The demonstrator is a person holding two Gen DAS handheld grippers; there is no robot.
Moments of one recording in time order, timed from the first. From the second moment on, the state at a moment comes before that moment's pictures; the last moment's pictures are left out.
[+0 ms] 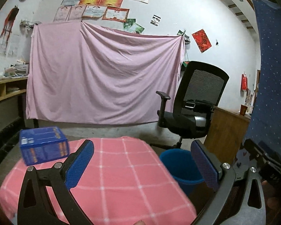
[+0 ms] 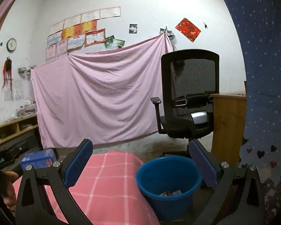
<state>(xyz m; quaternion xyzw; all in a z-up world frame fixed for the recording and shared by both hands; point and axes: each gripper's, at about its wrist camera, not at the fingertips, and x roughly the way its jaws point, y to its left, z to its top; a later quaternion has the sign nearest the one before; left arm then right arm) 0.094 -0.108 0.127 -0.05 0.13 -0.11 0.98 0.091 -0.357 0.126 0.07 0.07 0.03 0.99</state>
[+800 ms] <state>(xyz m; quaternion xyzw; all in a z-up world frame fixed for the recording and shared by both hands) -0.044 -0.042 0.051 -0.02 0.12 -0.06 0.99 -0.057 -0.276 0.074 0.04 0.07 0.00 1.00</state>
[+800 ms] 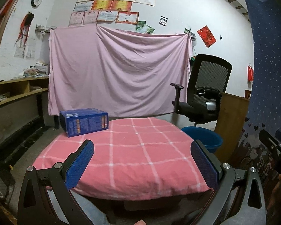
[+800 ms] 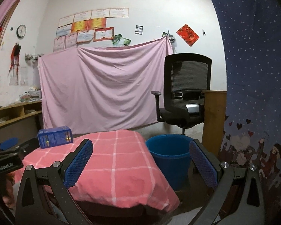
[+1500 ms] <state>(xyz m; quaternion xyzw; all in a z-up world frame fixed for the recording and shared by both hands) -0.077 -0.041 0.024 -0.01 0.11 -0.06 0.99 -0.099 -0.258 0.040 0.02 0.05 -0.03 1.00</state>
